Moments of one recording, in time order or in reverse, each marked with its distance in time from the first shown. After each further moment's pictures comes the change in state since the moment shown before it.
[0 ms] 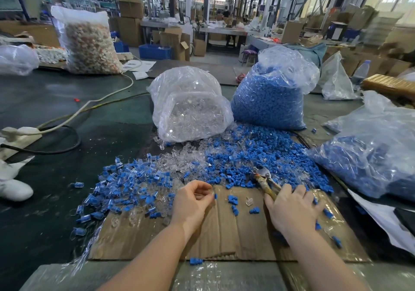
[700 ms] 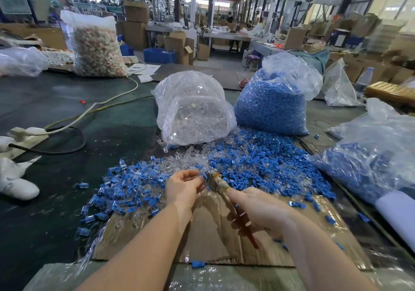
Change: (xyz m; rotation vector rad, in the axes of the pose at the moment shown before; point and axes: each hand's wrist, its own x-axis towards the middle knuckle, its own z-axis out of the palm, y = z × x) left_hand 0.027 0.017 -0.013 -0.501 0.236 -0.295; right_hand -0.026 -0.045 -0.060 0.999 -0.863 -0.225
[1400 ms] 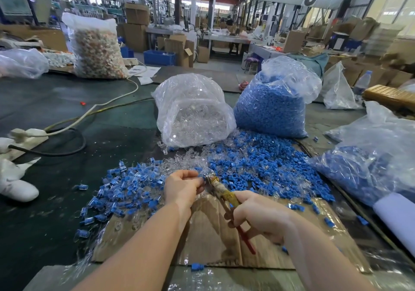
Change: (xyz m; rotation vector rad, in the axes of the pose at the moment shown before) left_hand -0.008 0.015 0.000 0.109 0.014 -0.007; right_hand -0.007 -0.003 -0.002 -0.101 -0.096 -0.026
